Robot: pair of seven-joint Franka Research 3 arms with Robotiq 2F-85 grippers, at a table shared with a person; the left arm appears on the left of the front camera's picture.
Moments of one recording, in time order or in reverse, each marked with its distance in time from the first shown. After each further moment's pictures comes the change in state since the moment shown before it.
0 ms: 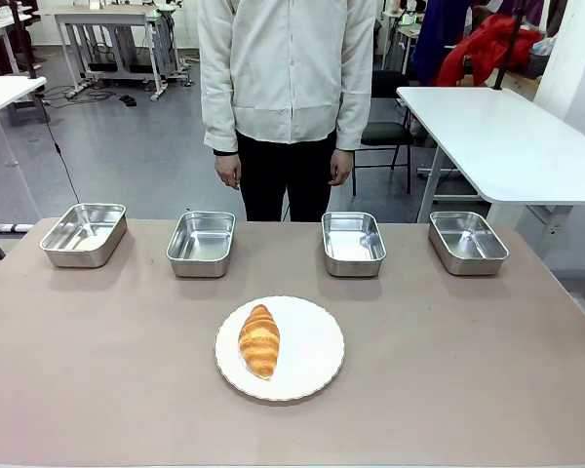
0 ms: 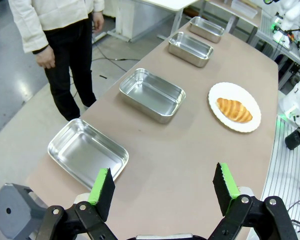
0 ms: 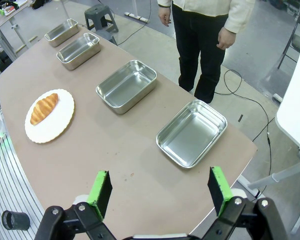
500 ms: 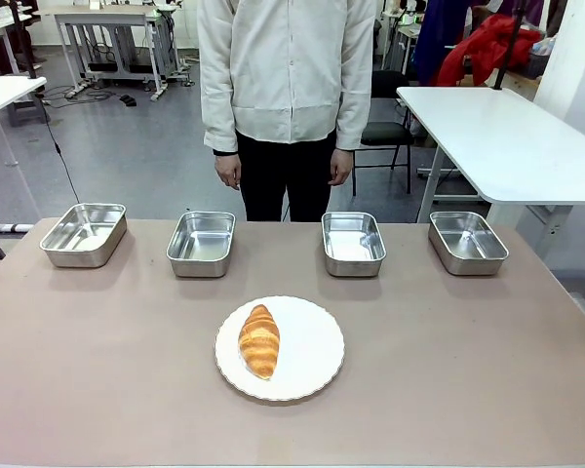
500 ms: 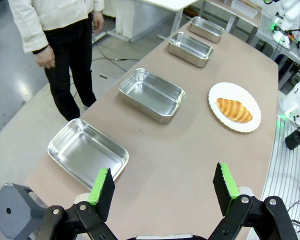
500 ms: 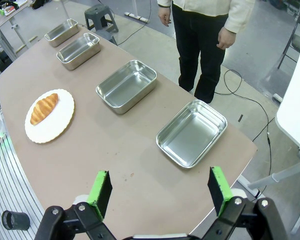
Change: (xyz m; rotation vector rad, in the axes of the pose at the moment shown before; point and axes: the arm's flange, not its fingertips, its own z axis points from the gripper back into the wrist) left arm 0.000 0.000 0.000 0.000 0.000 0.000; right arm 0.000 0.000 0.000 0.000 0.000 0.000
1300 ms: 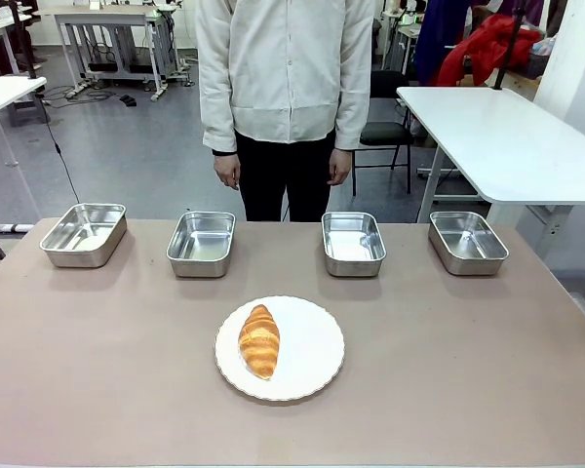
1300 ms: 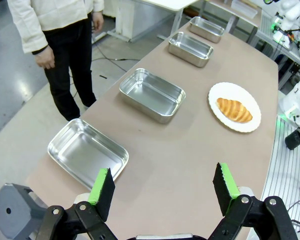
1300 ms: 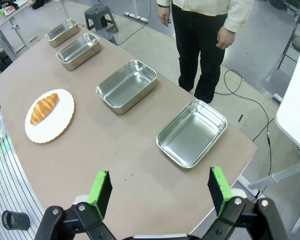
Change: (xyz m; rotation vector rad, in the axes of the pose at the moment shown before) left arm 0.000 0.000 0.000 0.000 0.000 0.000; right arm 0.000 0.000 0.000 0.000 0.000 0.000
